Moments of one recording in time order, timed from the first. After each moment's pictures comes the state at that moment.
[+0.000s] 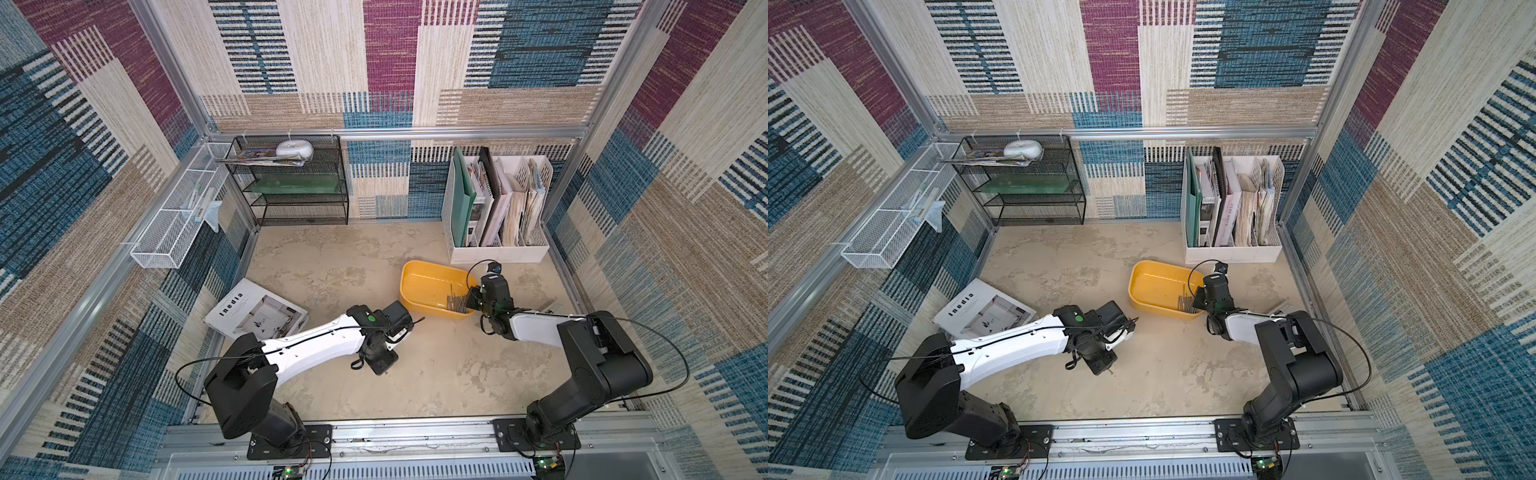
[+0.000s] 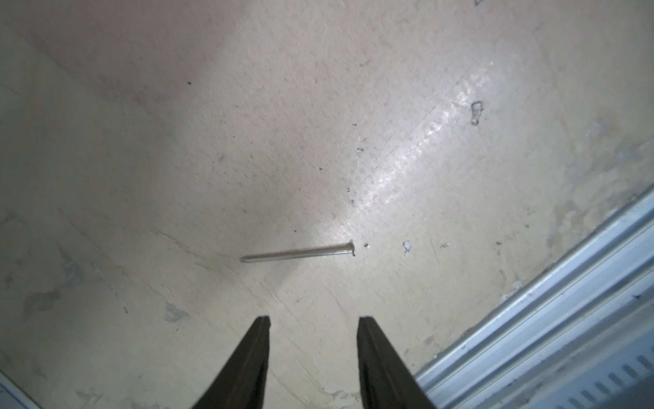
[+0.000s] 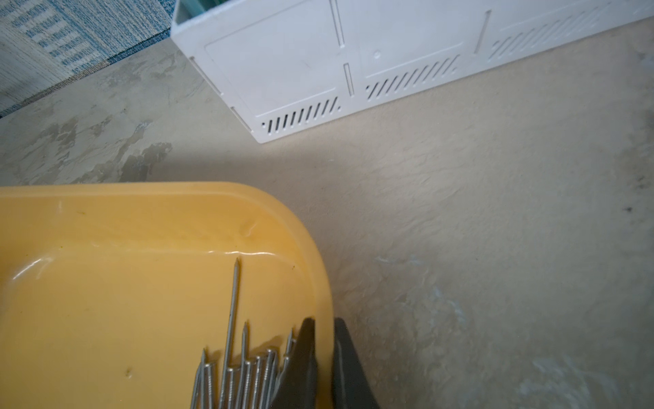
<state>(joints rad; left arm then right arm) -0.90 1.54 1.03 -0.93 -0.01 0.02 0.31 1.59 0.60 0.33 0.18 0.48</state>
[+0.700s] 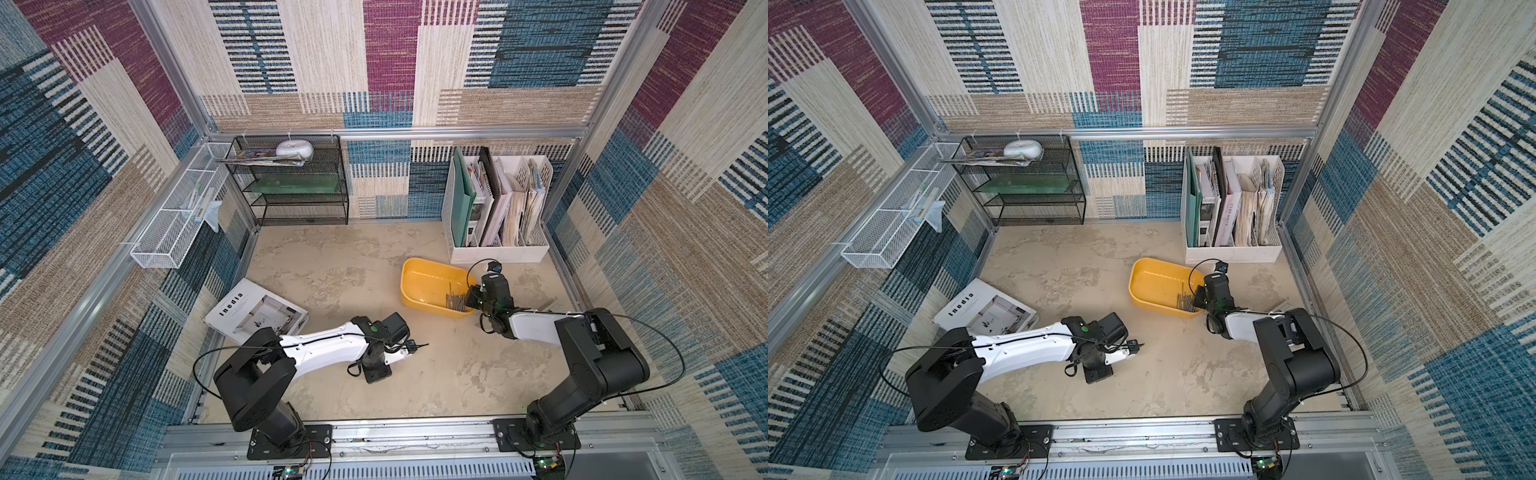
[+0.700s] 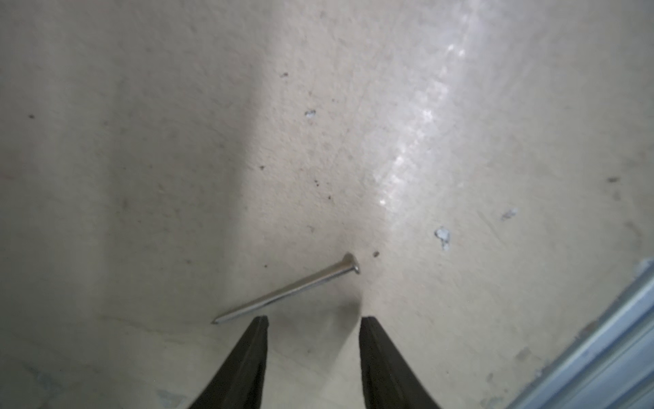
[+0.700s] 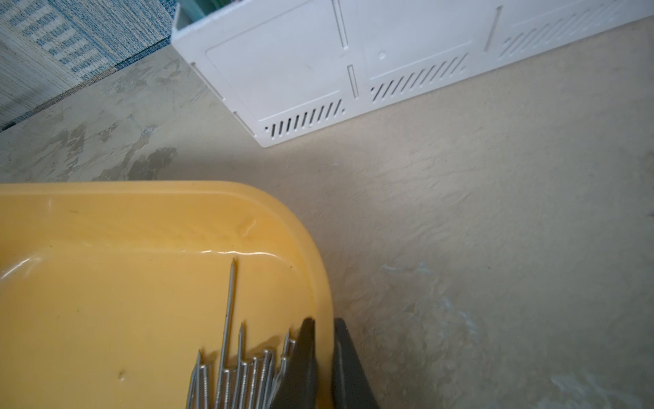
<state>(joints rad) -0.90 1.61 0.90 -0.78 -0.01 0.34 0.31 1.62 0.61 0.36 0.15 0.49</state>
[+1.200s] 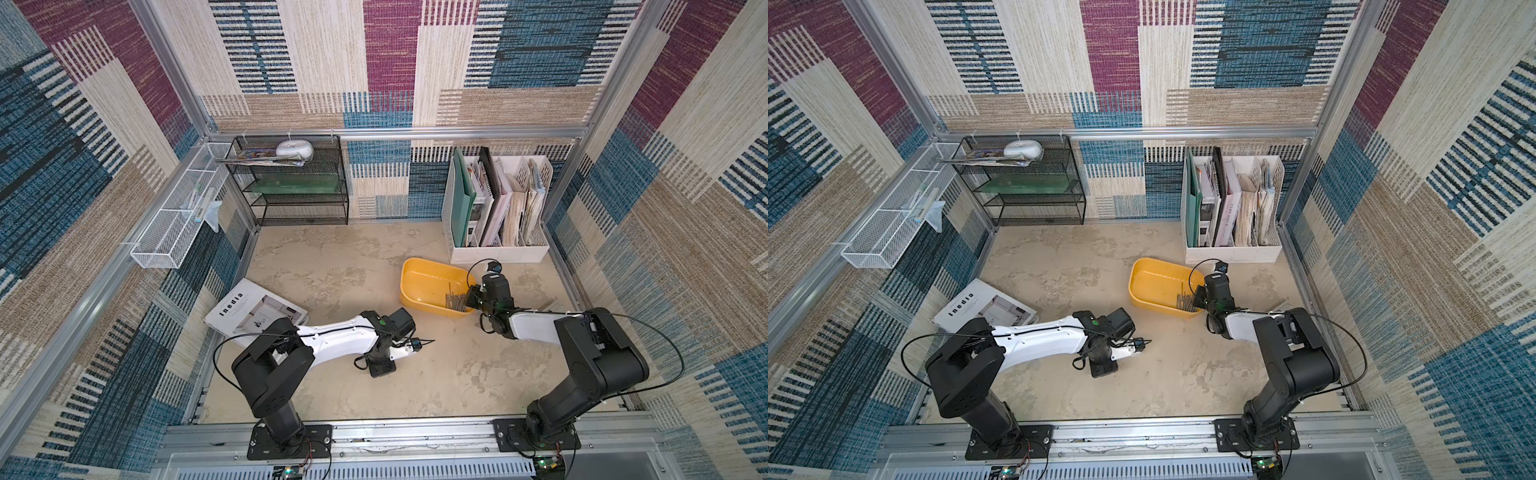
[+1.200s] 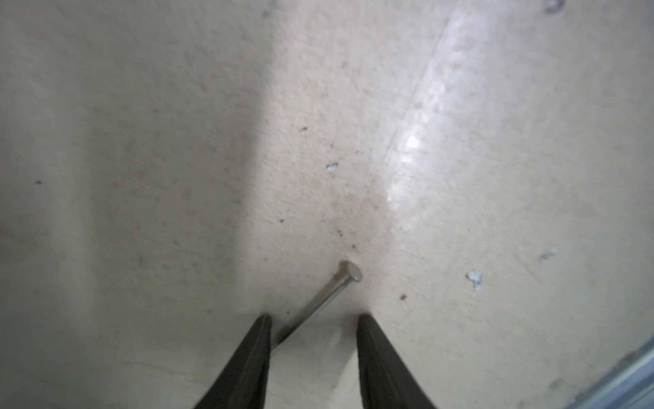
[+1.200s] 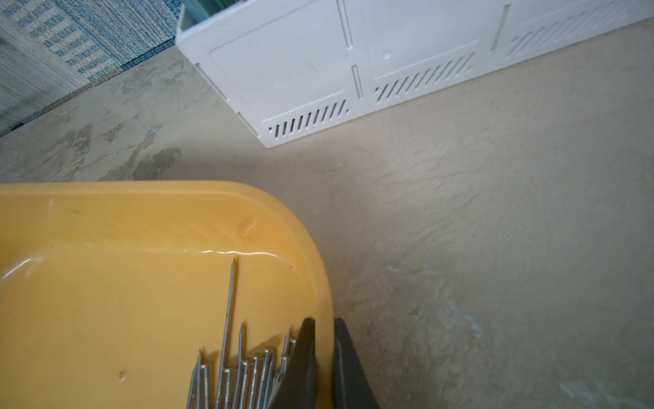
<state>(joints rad) -0.89 1.72 0.97 -0.78 -0.01 0.39 0.30 1.62 0.61 0.38 0.13 0.48</state>
